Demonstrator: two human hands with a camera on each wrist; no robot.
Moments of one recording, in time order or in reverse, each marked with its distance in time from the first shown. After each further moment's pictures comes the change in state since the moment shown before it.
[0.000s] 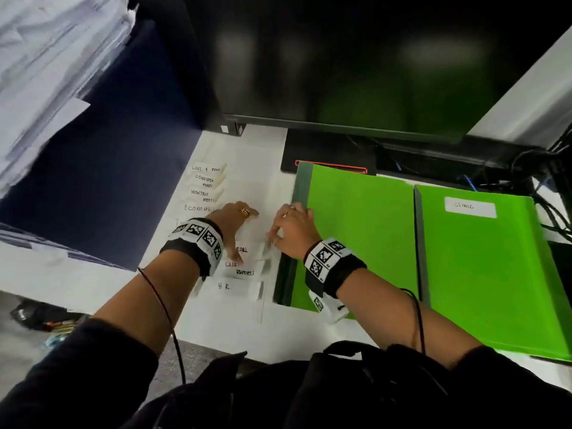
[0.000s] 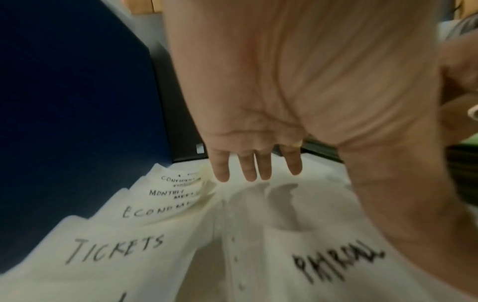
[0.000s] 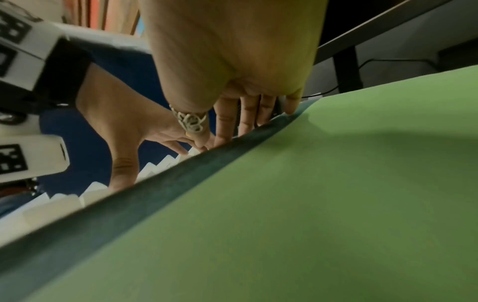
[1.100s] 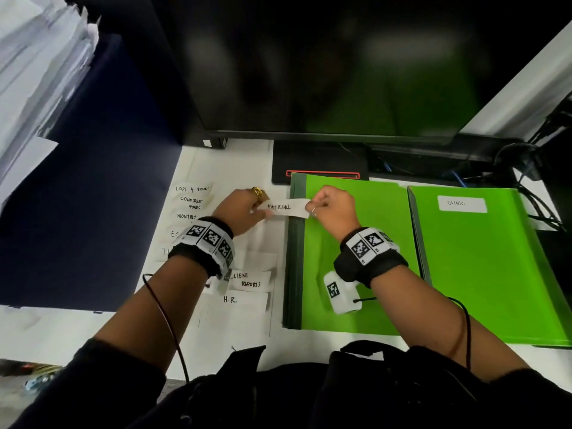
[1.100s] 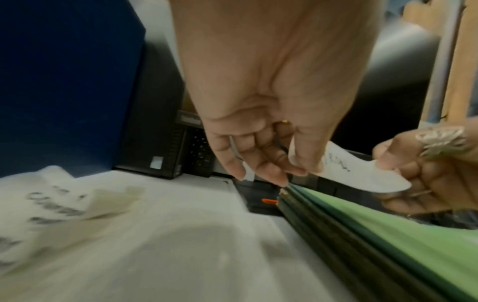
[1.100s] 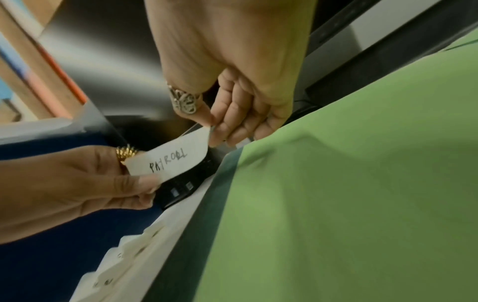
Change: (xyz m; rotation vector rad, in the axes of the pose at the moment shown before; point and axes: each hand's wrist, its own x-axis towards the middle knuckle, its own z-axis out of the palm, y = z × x) left_hand 0.035 0.016 -0.047 -0.349 0.405 0.222; right_hand 0.025 0.045 -0.047 0.693 0.380 0.466
